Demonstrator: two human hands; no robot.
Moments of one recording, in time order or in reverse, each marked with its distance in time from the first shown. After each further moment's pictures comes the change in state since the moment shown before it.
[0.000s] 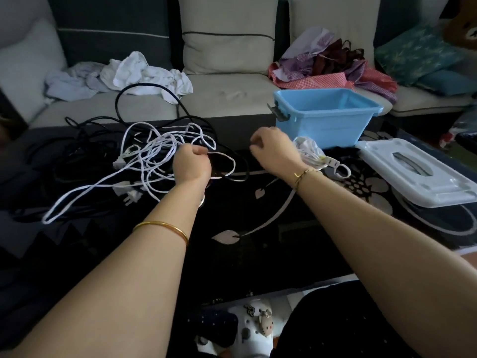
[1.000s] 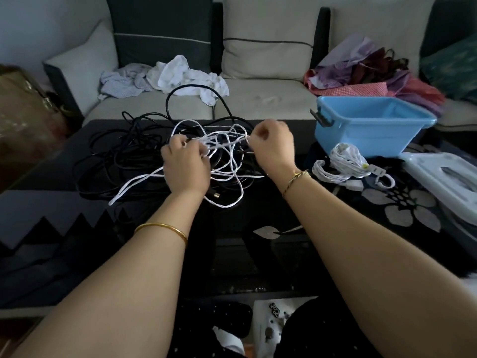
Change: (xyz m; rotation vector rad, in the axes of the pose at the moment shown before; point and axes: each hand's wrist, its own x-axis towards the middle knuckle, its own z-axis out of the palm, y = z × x) left_hand 0.006 -0.035 -0.088 0.608 0.235 0.380; right_hand -0.005 -0.092 0.035 0.444 0.183 0.073
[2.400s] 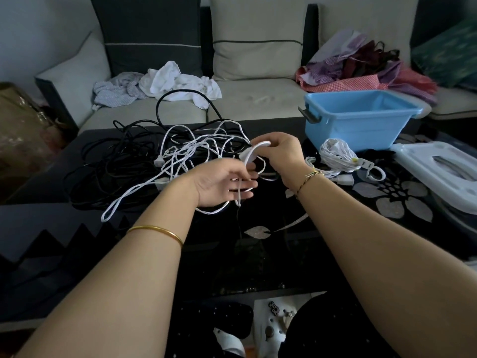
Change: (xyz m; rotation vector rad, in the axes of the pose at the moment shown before) left_hand -0.017 0.061 -0.018 -1.070 -1.127 -0.473; right_hand -0.001 0.041 -0.027 0.355 -0.107 0.202
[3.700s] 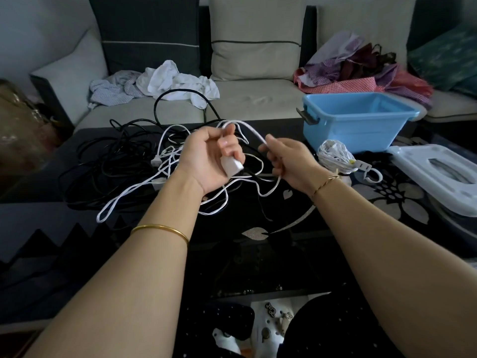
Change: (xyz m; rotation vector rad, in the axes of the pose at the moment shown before) left_hand -0.005 0.022 0.009 -0.705 -0.046 0.267; right_hand 0.004 0.010 -0.018 0.281 -0.191 0.161
